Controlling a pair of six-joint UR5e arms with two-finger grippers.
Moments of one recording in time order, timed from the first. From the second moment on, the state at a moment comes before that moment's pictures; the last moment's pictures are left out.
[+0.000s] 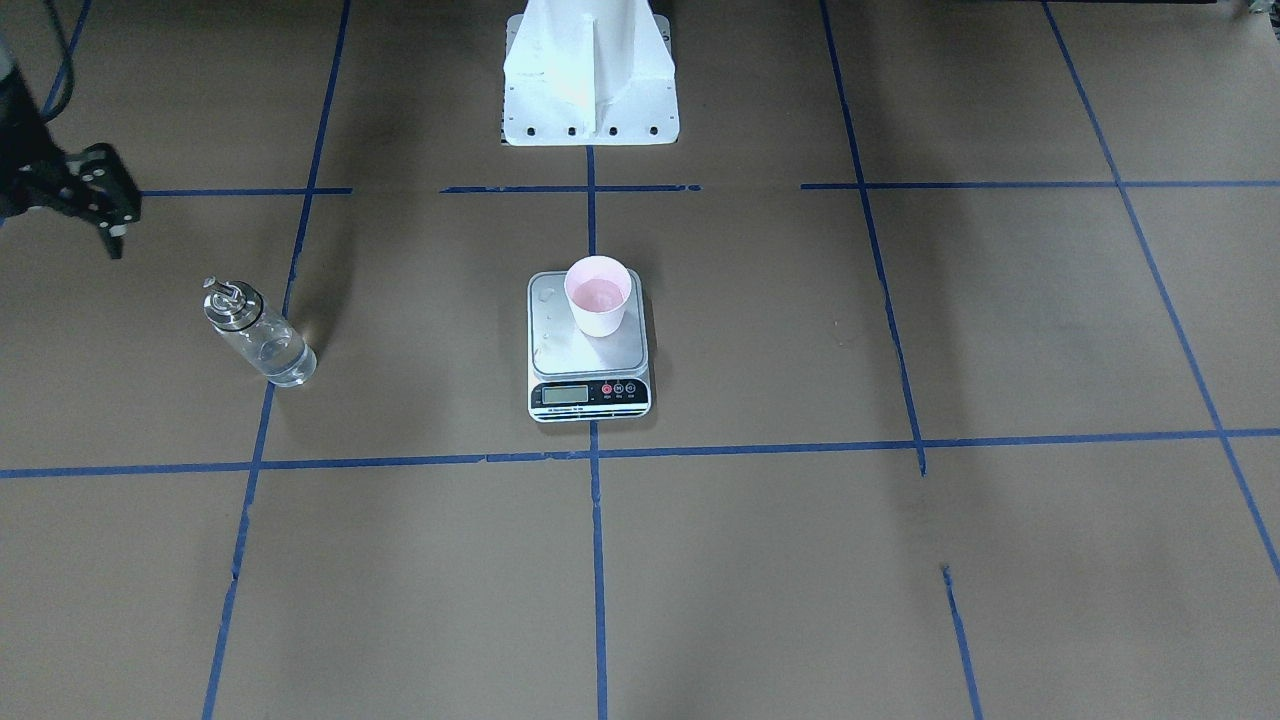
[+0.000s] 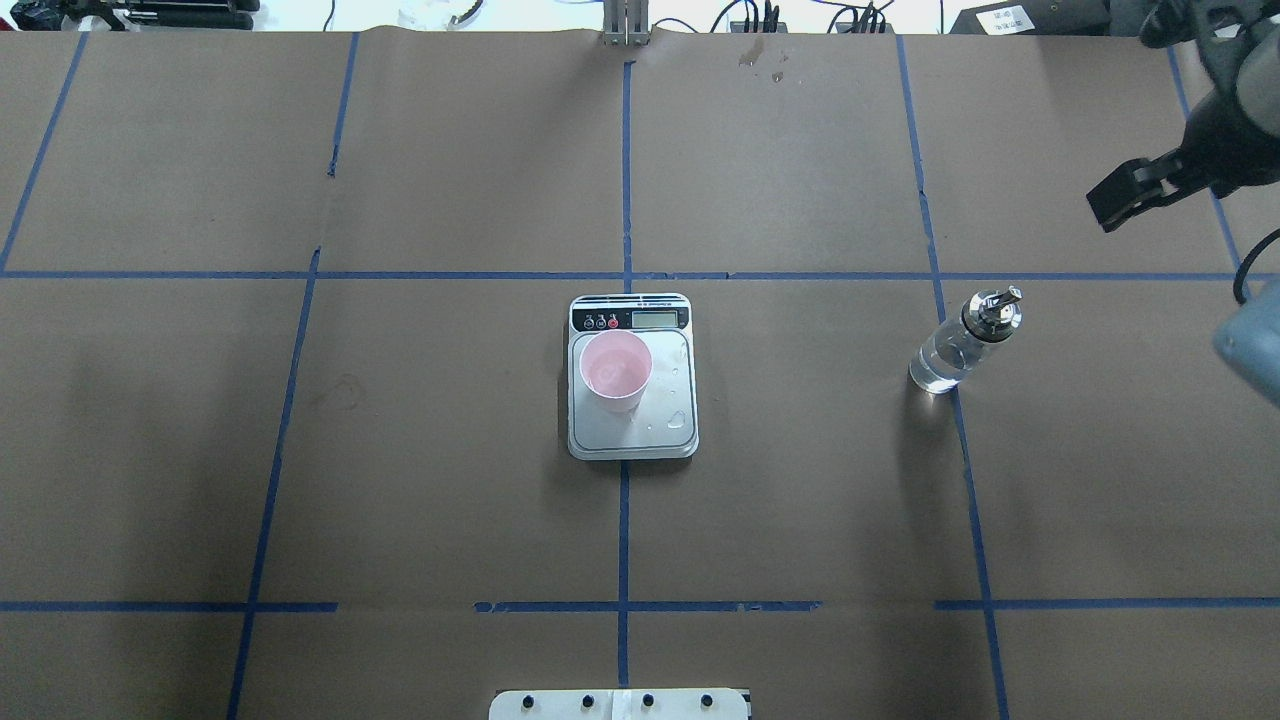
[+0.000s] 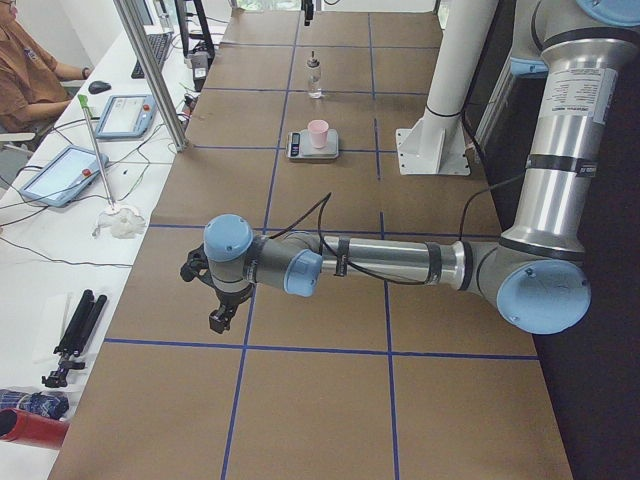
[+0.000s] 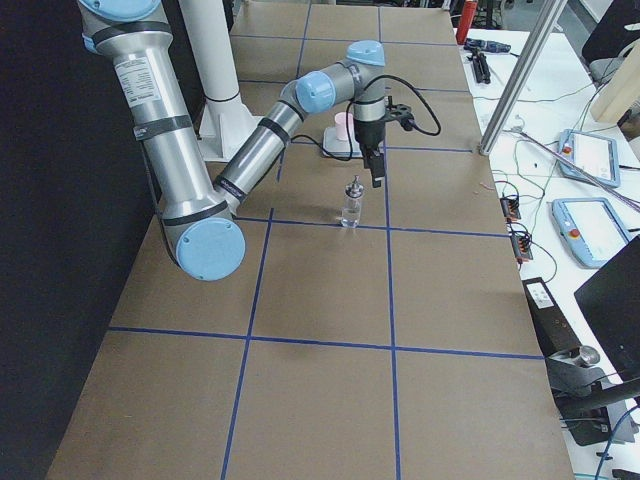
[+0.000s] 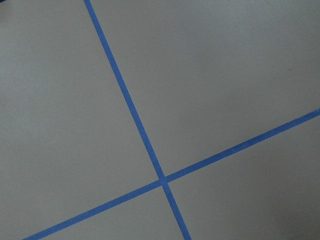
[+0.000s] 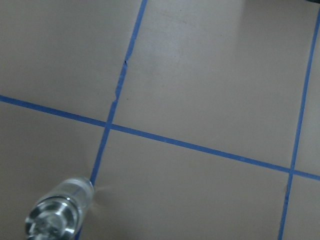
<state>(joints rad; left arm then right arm) -1.53 -1.69 -1.49 -1.80 -2.36 0.20 1.15 -1.27 2.10 -2.01 2.04 0.32</state>
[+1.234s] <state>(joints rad) -1.57 -1.63 -1.49 -1.79 -2.29 0.21 1.41 -1.47 1.66 -1.71 2.30 -0.06</state>
